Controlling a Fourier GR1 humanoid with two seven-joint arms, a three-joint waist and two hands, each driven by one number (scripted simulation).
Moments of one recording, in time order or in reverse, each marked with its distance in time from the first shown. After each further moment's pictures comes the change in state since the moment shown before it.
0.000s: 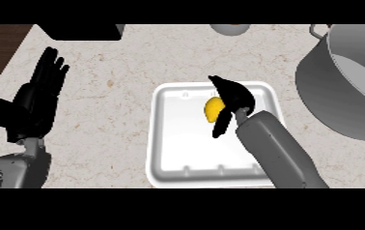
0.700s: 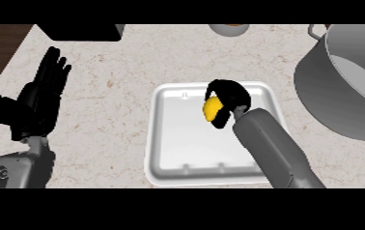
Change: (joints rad) left arm -0.012 -0.035 0.019 0.011 -0.036 -0.016 0.008; right arm -0.040 0.039 -0.043 0.156 0.147 -0.017 -0.202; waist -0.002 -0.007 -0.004
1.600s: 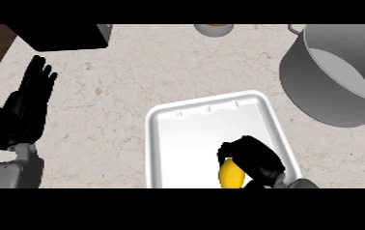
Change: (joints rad) left arm 0.053 0.011 0.067 0.011 -0.001 -0.013 -0.018; right arm 0.524 -0.281 0.246 -0.634 0.072 0.039 -0.389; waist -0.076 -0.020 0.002
